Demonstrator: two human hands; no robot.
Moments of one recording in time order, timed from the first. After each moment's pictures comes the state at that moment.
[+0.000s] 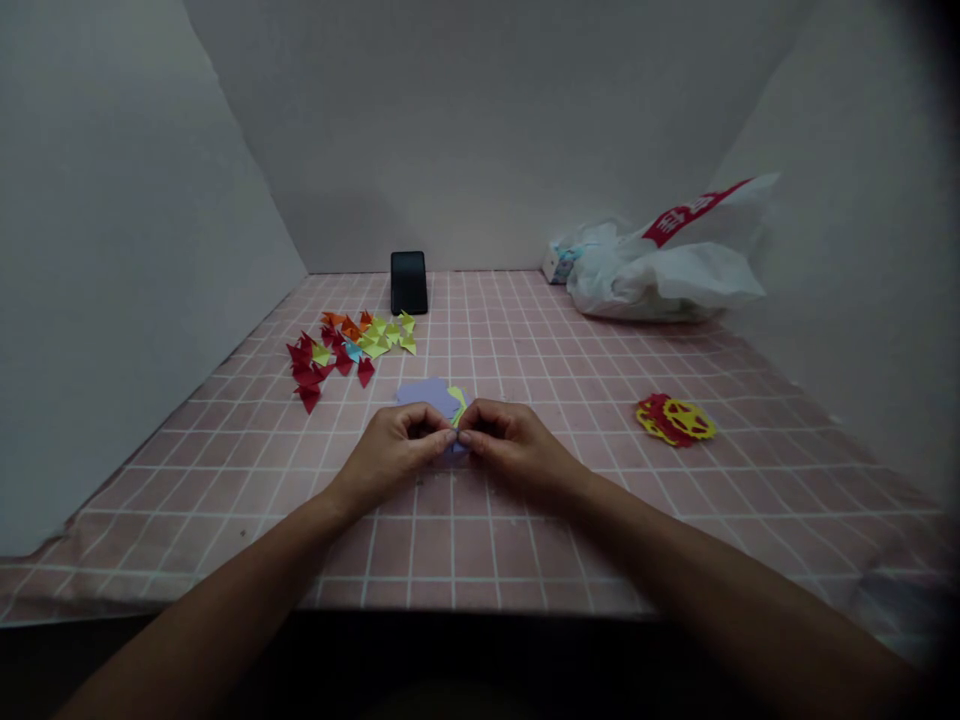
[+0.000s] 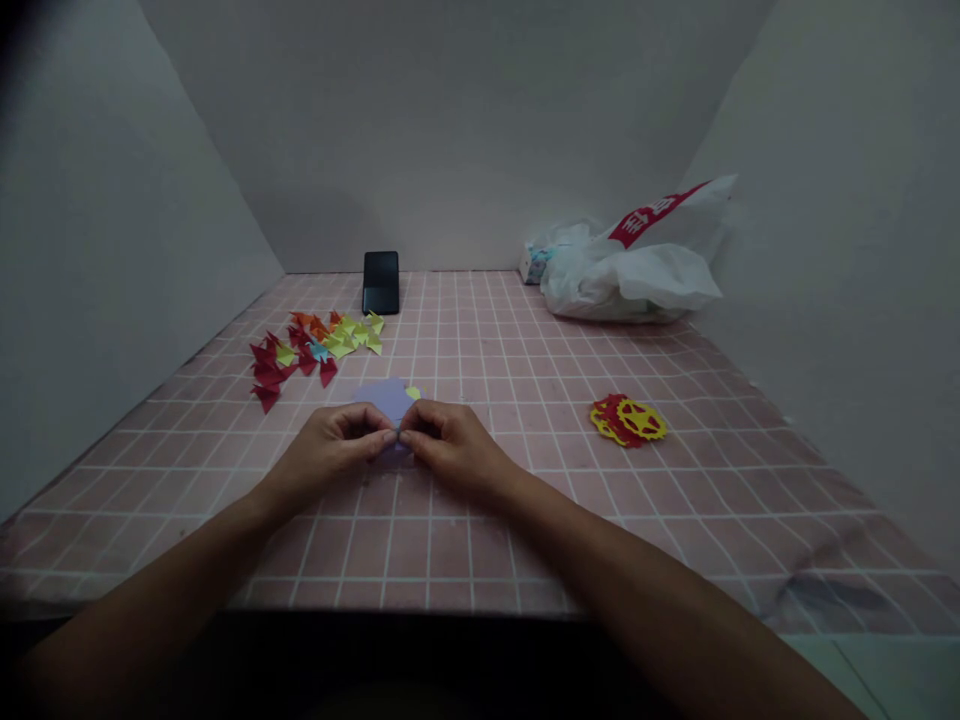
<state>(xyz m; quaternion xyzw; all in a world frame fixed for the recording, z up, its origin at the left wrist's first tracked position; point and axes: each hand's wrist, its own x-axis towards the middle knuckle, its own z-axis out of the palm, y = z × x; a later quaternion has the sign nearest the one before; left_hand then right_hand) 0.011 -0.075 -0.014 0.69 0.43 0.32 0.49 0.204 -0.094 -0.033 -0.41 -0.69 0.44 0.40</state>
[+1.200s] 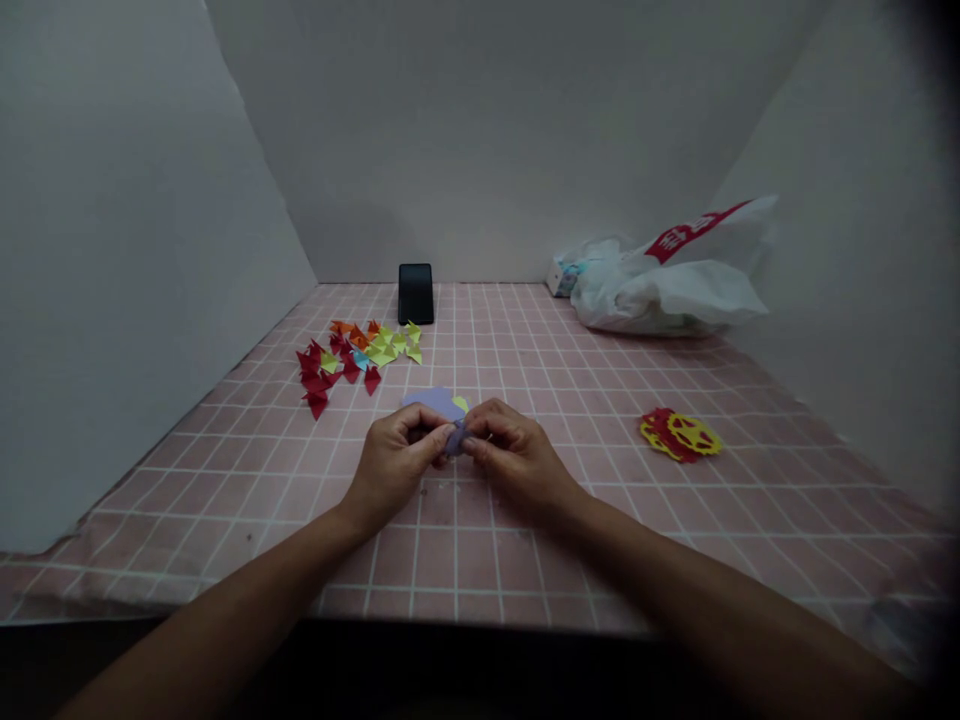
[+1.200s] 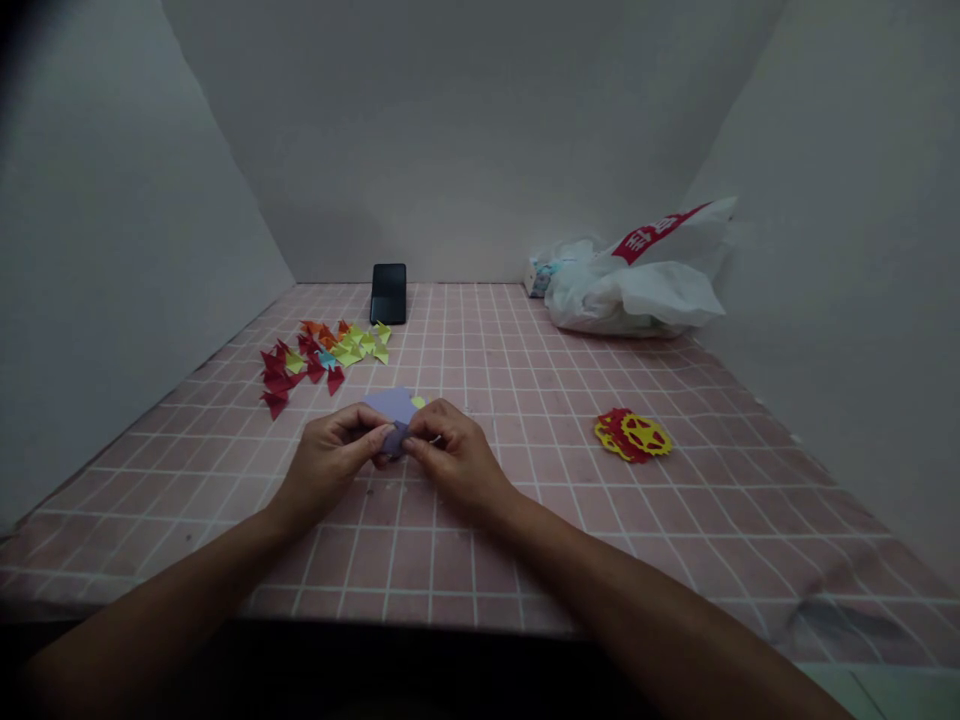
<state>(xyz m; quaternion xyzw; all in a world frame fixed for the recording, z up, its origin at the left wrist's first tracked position) 0.015 -0.083 -0.020 0.64 0.41 0.43 0.48 0.195 -0.099 -0.033 -0.40 -0.69 0.37 0.48</state>
